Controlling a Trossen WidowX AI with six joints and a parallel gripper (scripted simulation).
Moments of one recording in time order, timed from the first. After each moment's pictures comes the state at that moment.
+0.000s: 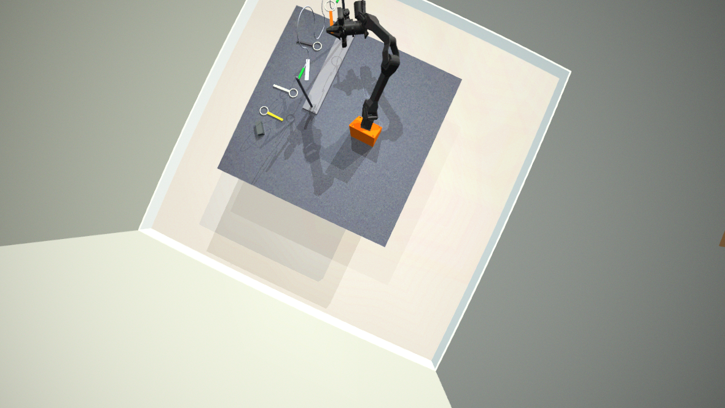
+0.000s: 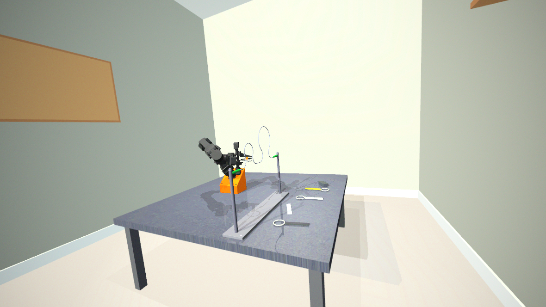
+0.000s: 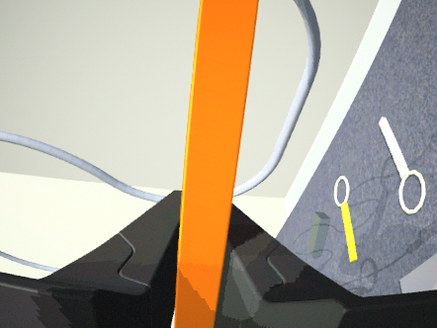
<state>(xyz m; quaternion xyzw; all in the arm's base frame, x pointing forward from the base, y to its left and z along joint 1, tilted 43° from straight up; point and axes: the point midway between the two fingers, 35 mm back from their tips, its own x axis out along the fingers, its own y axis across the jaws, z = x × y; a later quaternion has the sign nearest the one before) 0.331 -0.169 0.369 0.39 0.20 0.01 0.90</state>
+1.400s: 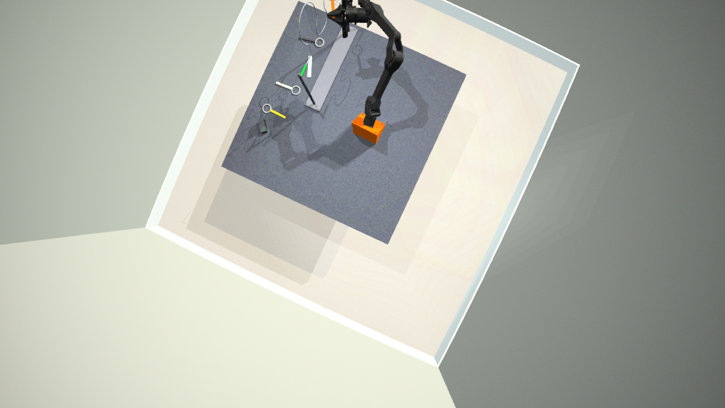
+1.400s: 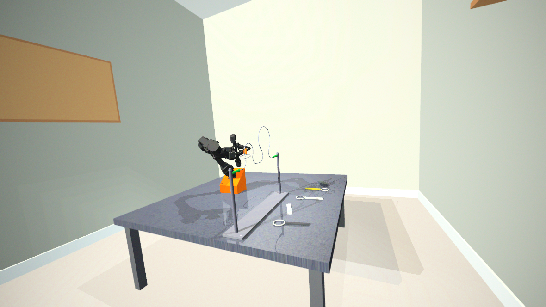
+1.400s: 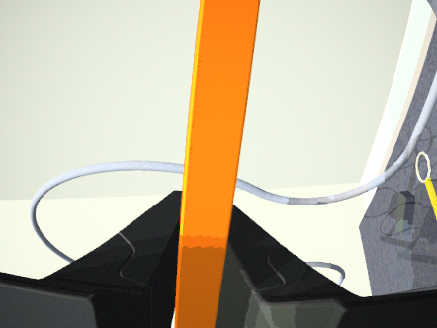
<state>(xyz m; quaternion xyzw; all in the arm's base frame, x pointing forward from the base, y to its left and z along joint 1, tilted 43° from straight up) 0.335 -0.140 0.411 0.50 0.18 0.04 0.85</state>
